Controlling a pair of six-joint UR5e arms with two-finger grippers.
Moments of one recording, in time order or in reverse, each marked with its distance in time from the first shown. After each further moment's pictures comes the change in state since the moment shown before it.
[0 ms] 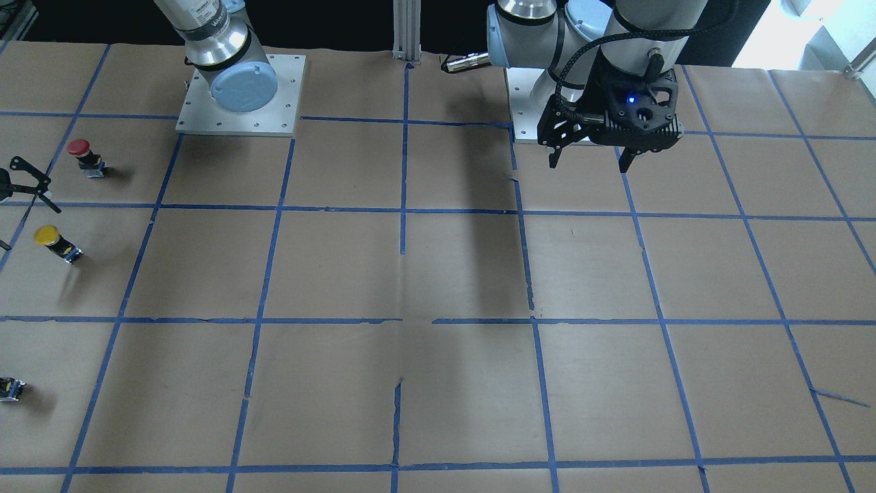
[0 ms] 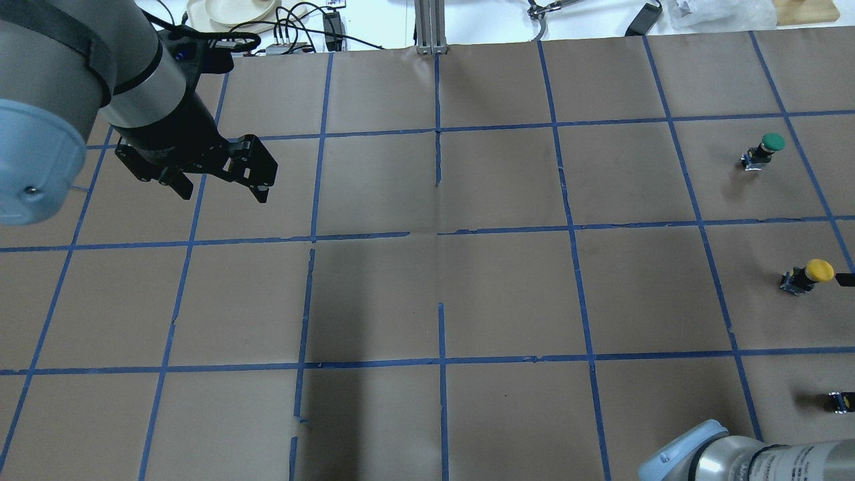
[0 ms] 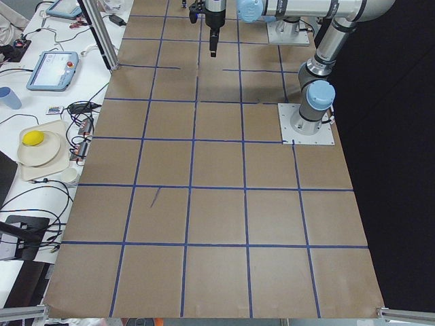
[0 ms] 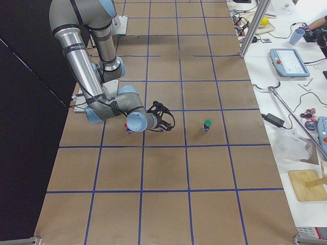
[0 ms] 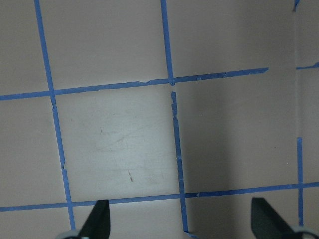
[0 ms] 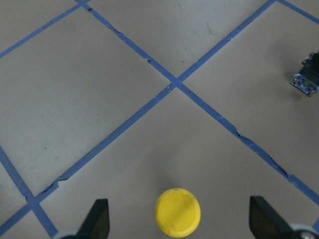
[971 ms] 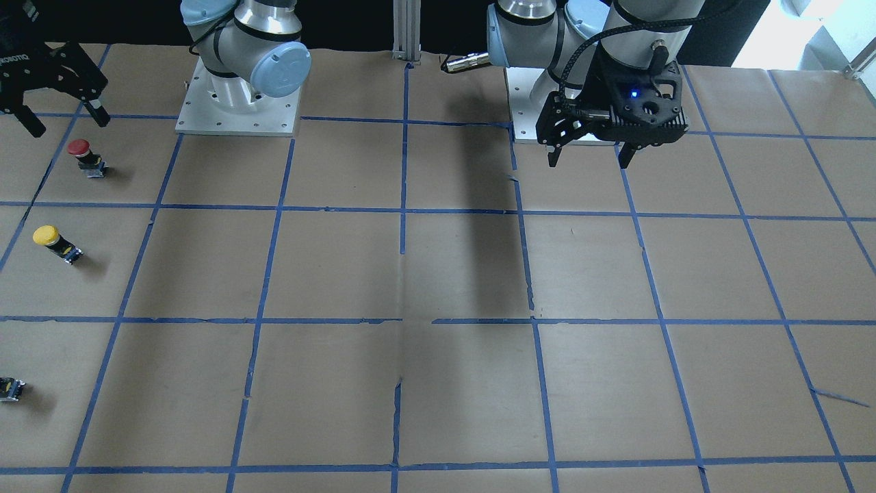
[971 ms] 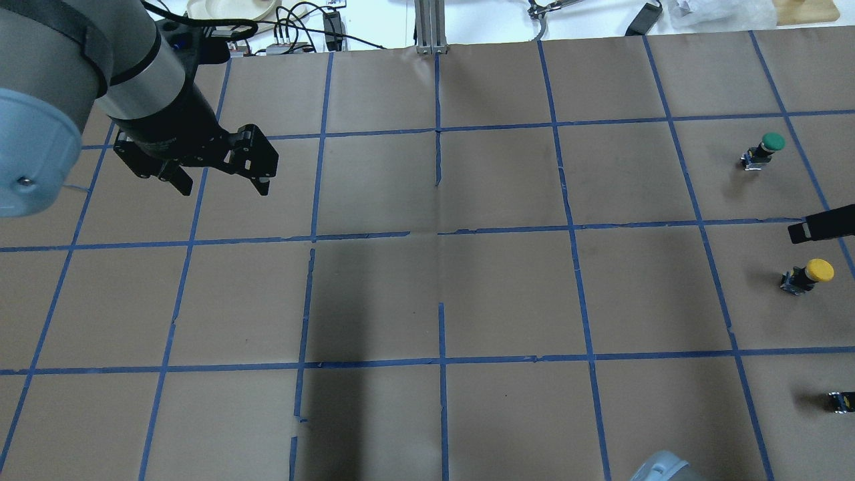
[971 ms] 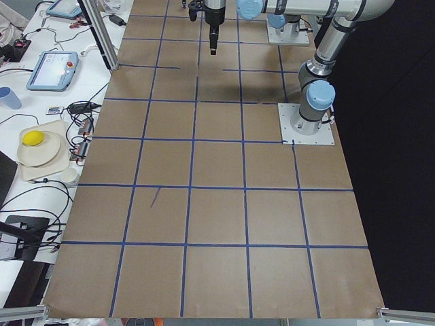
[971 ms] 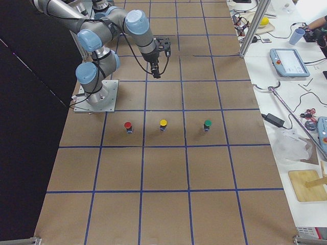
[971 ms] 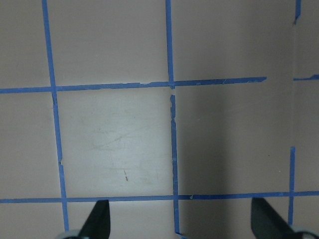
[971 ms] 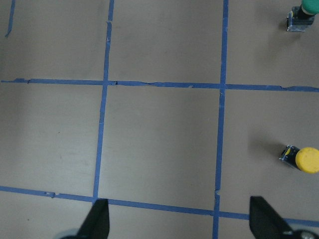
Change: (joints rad) left arm -0.004 -0.004 0.018 -0.010 -0.002 -0.036; right arm 0.393 -0.438 -0.072 0.234 -0.219 1.164
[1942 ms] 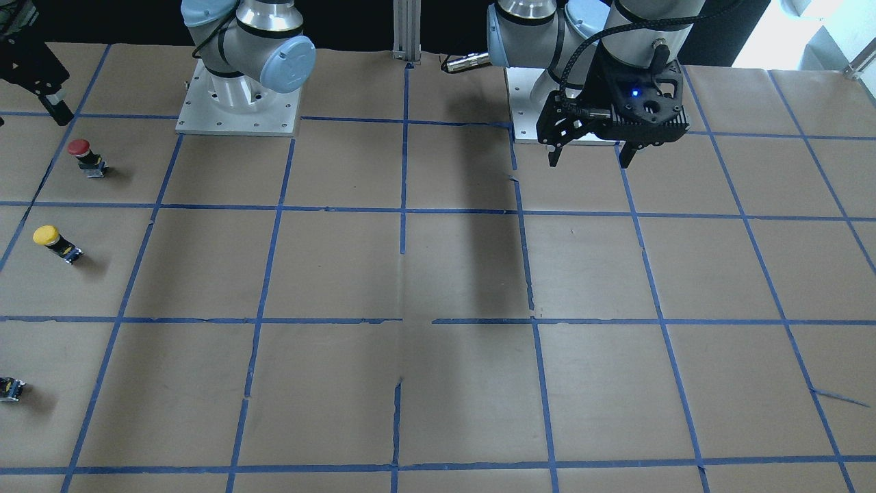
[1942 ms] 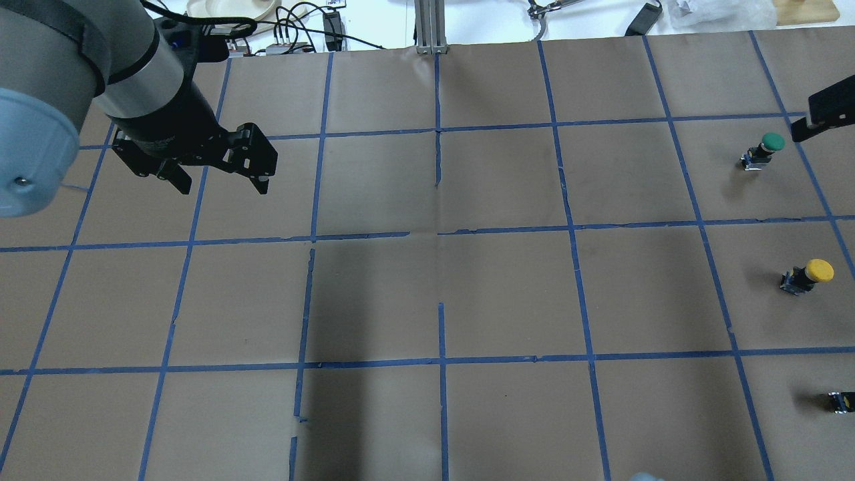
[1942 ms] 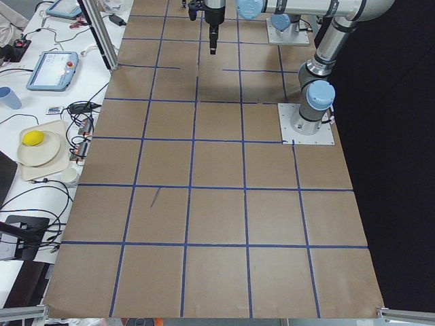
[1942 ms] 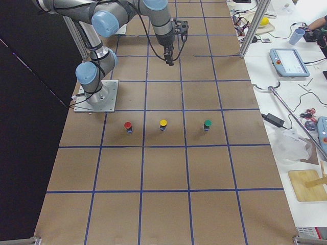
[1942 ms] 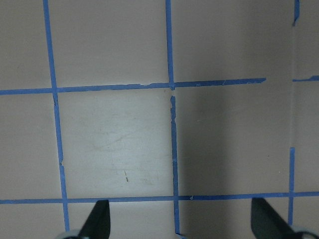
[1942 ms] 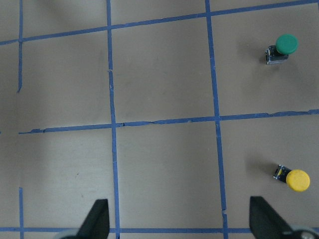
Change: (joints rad) left arm 0.000 0.001 0.003 0.001 0.000 0.001; right arm 0.162 0.171 -0.284 0.053 -0.052 0.286
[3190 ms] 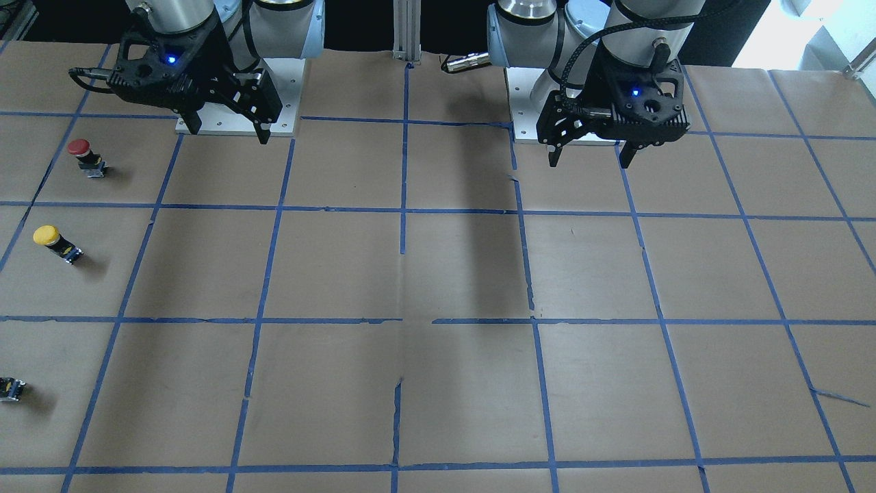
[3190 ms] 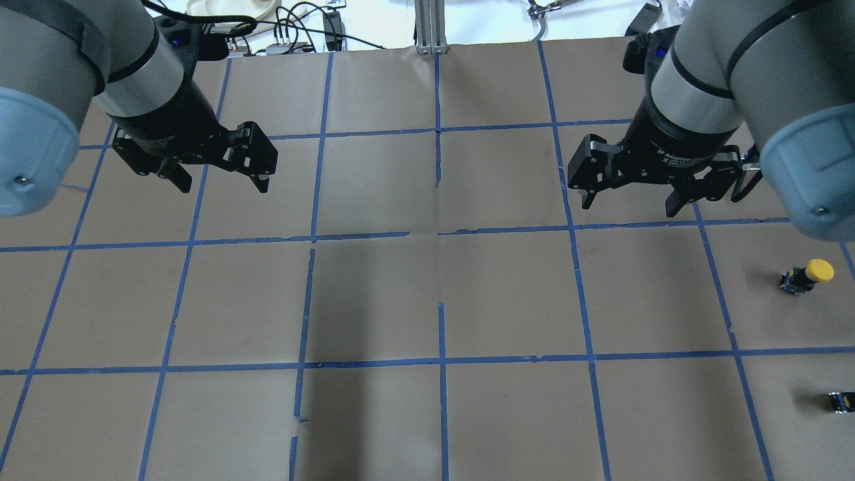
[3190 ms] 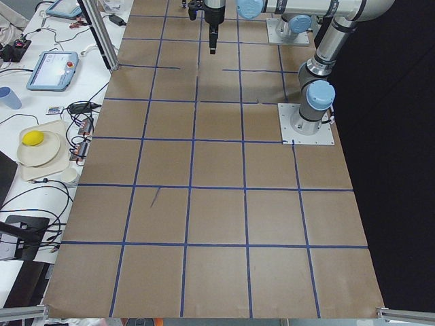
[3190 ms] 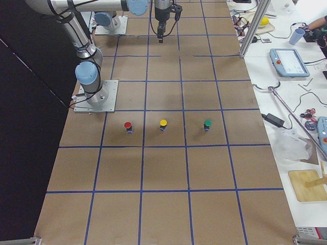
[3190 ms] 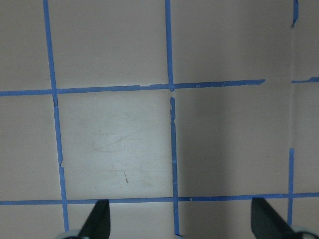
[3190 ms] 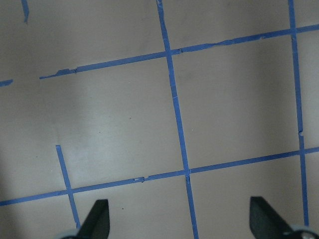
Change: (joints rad) left arm 0.000 -0.001 0.001 0.003 -0.002 0.000; right arm 0.553 0.067 0.041 0.039 -0.236 0.626
